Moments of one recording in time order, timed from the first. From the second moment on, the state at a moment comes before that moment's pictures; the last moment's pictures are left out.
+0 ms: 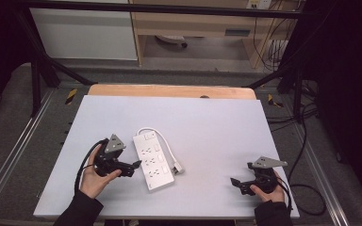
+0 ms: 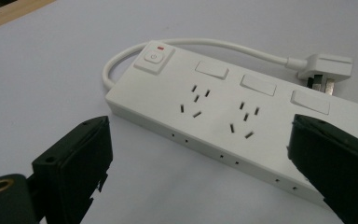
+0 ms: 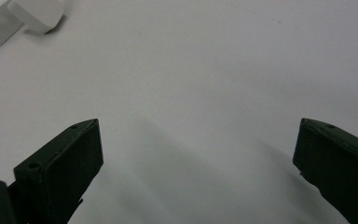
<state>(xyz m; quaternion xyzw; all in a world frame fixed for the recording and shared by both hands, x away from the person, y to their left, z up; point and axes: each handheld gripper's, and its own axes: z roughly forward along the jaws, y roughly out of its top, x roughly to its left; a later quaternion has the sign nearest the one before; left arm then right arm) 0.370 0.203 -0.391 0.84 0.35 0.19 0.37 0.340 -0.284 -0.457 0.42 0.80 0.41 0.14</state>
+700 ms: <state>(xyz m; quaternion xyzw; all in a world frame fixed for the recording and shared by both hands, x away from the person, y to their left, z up) 0.383 0.187 -0.390 0.84 0.35 0.18 0.37 0.340 -0.284 -0.457 0.41 0.80 0.41 0.14</state>
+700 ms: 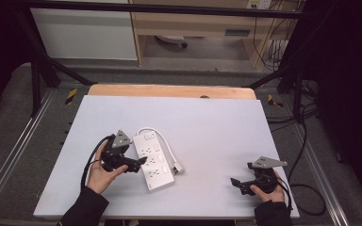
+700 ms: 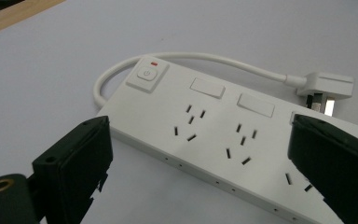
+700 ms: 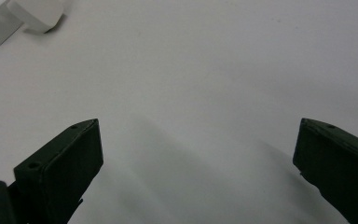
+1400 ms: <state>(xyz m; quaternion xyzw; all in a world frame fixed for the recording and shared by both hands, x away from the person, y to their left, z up) 0.393 0.173 -0.390 0.84 0.35 0.18 0.37 0.340 -0.284 -0.457 0.41 0.80 0.41 0.14</state>
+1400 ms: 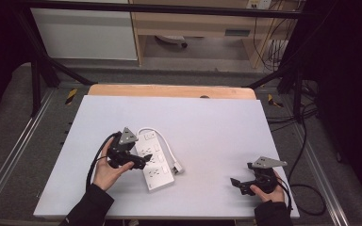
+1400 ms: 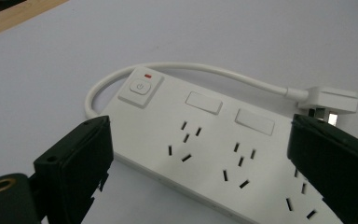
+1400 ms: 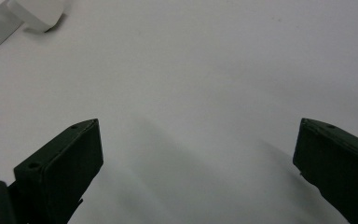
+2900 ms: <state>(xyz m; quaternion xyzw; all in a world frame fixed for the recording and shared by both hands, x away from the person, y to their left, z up) 0.411 0.145 -0.402 0.84 0.35 0.18 0.36 0.340 -0.284 -0.457 0.42 0.80 0.41 0.14</state>
